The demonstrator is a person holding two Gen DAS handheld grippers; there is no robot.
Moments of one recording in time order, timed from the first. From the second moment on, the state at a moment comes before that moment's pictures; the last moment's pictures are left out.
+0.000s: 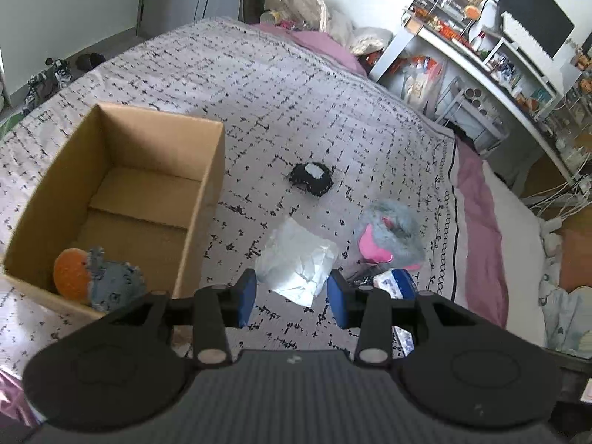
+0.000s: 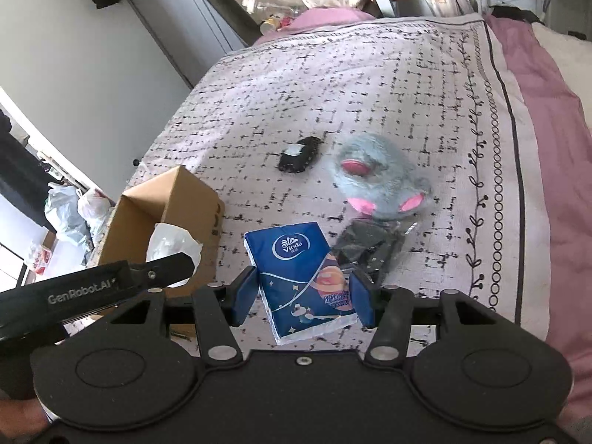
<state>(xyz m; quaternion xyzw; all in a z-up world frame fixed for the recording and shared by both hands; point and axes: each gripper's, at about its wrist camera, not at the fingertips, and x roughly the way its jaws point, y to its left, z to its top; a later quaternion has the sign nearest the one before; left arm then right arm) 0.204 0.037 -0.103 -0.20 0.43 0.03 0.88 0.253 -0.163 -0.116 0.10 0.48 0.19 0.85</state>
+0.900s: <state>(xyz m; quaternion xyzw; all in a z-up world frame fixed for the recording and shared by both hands) 0.172 0.146 -0.077 -0.25 0.39 0.08 0.88 0.237 -0.053 -0.069 0.04 0.42 0.26 0.87</state>
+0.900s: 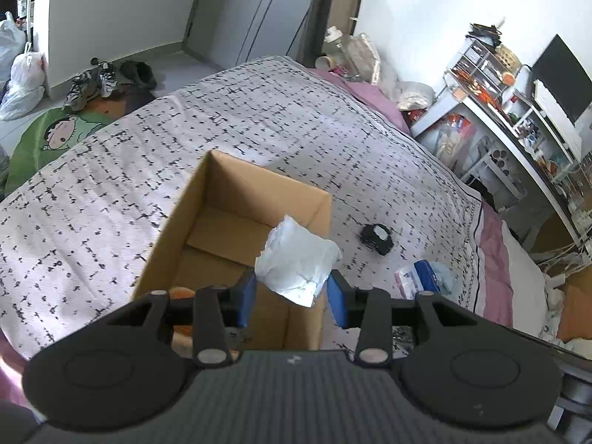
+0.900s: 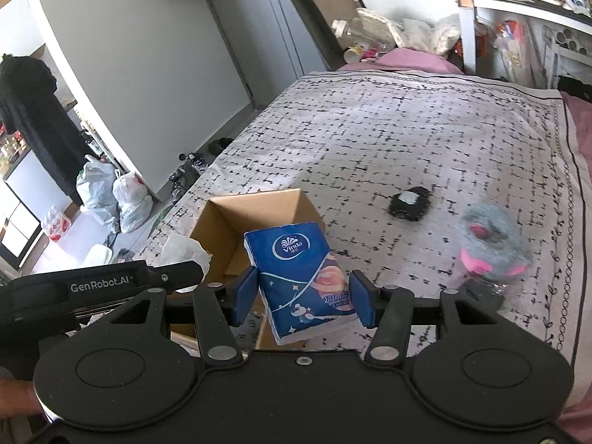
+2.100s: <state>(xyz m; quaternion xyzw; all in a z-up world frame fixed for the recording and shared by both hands) 0.211 0.215 -0.146 -0.31 0.48 0.12 0.81 0.263 0.038 -0.109 -0.02 0.48 0.25 0.84</state>
